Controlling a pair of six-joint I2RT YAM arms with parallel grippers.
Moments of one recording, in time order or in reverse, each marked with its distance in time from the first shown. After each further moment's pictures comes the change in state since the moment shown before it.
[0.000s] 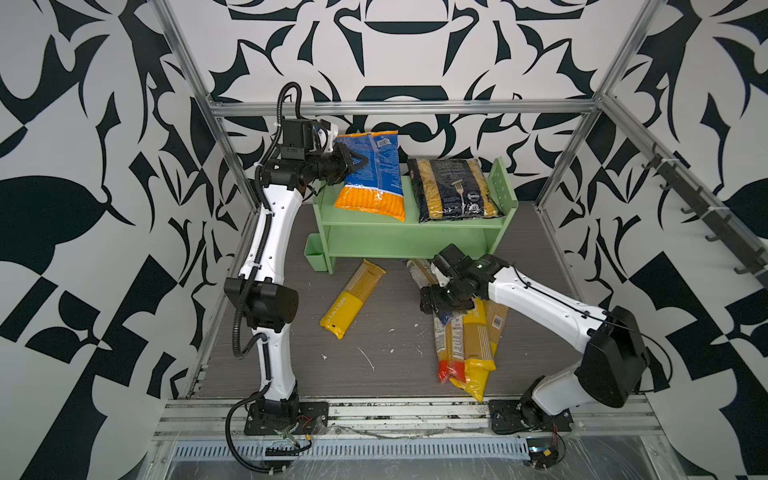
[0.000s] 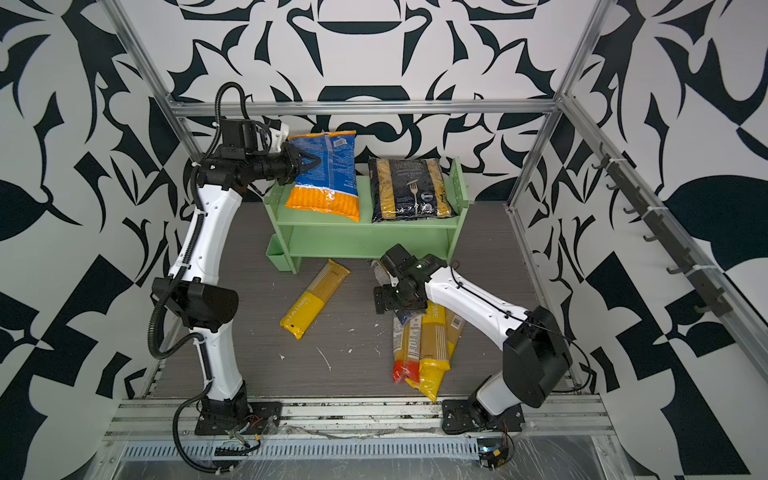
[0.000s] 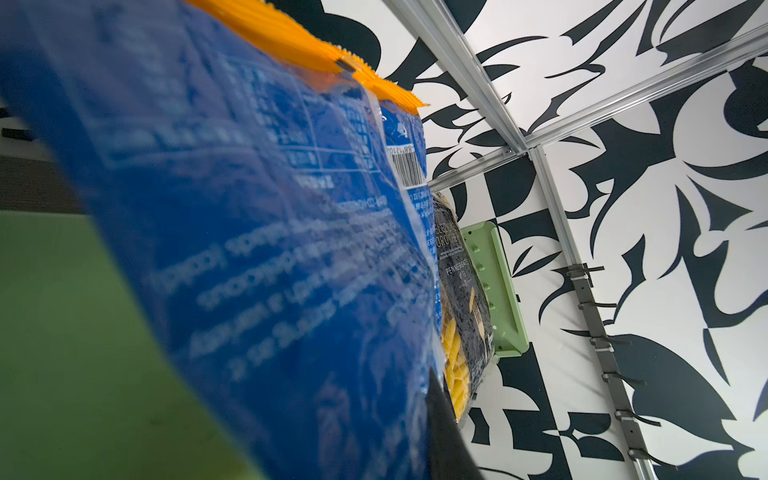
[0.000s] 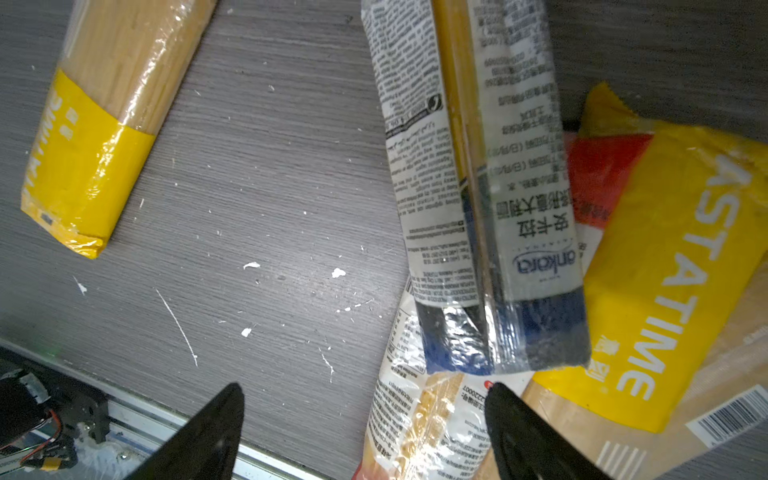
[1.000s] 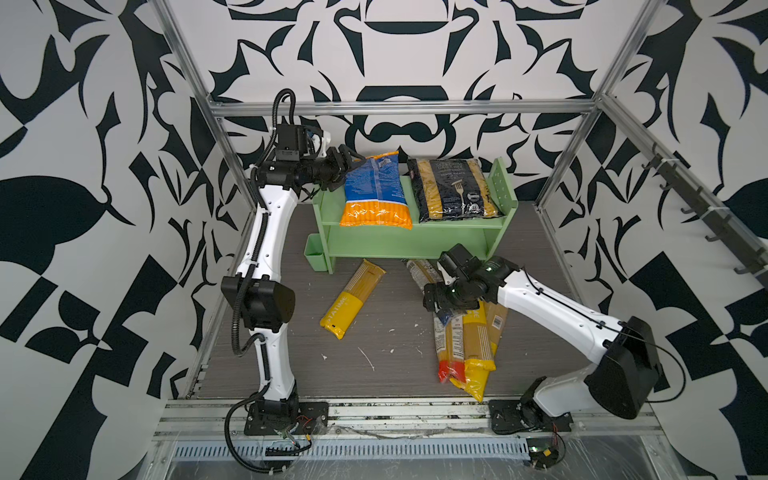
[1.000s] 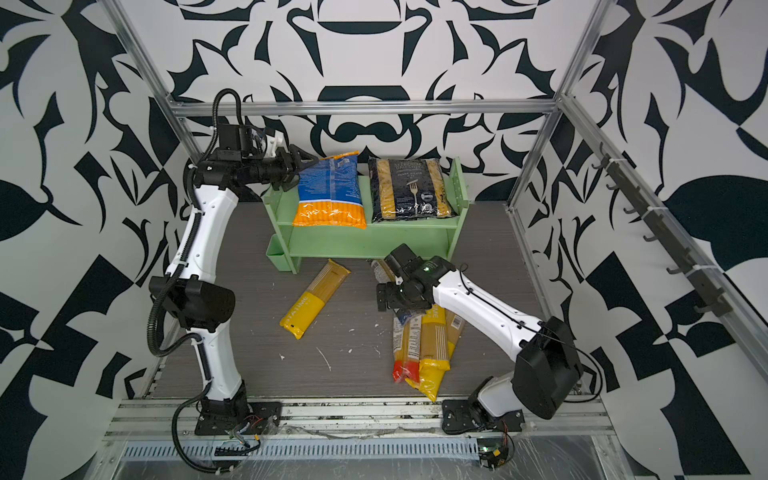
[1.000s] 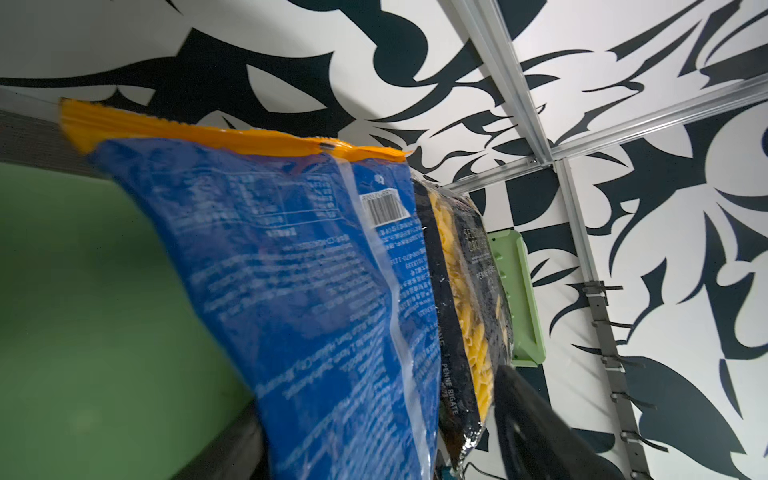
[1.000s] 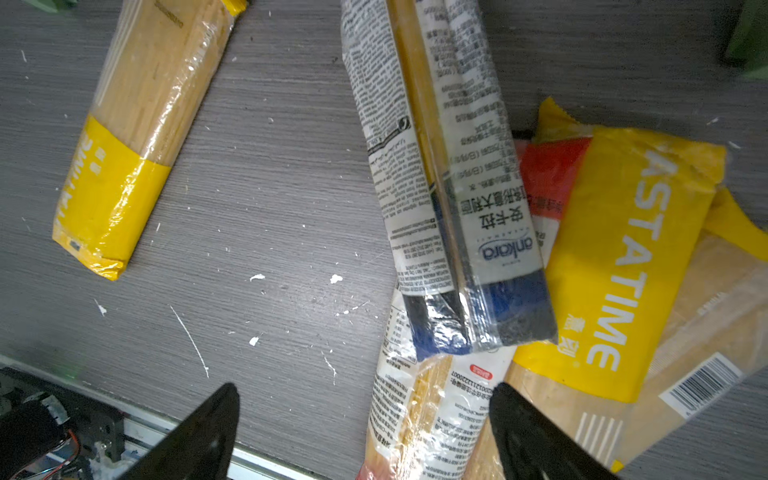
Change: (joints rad) left arm 0.056 -0.009 -0.054 -0.035 -0.013 0.001; right arm 0.000 -0.073 -0.019 0.000 0.048 0.059
